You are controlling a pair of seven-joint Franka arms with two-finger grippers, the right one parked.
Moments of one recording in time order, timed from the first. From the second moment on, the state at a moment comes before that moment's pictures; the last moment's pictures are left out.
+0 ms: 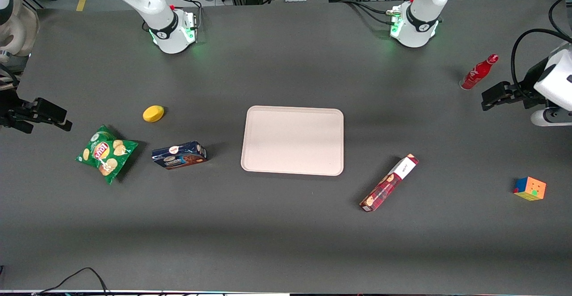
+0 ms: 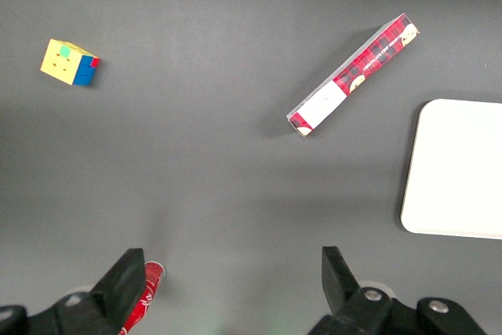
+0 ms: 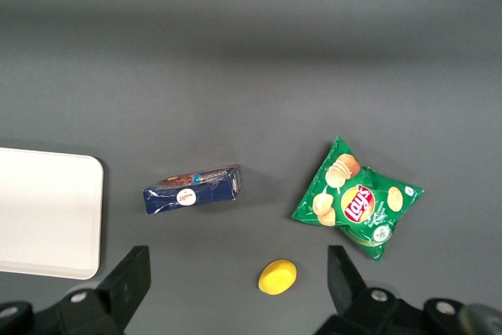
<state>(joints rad) -0.11 0.04 0.05 -1.55 0.01 1.54 -0.08</state>
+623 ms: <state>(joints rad) -0.11 0.05 0.04 -1.55 0.01 1.52 -0.06</state>
